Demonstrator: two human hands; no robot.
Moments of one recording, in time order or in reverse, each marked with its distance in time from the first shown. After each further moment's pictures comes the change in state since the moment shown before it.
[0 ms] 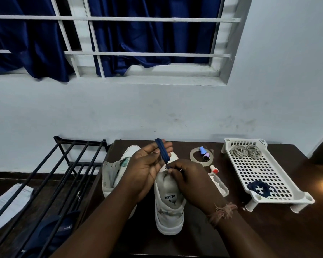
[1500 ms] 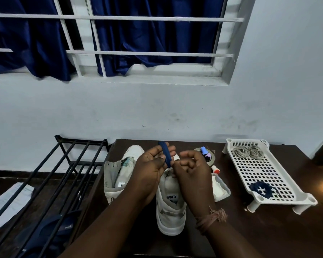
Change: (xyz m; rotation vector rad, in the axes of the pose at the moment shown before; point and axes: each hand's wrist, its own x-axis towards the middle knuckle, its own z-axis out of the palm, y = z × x) left_hand -0.001 -0.011 0.006 0.114 0.103 -0.004; right_hand -0.003 -0.023 0.016 0.609 0.371 0.399
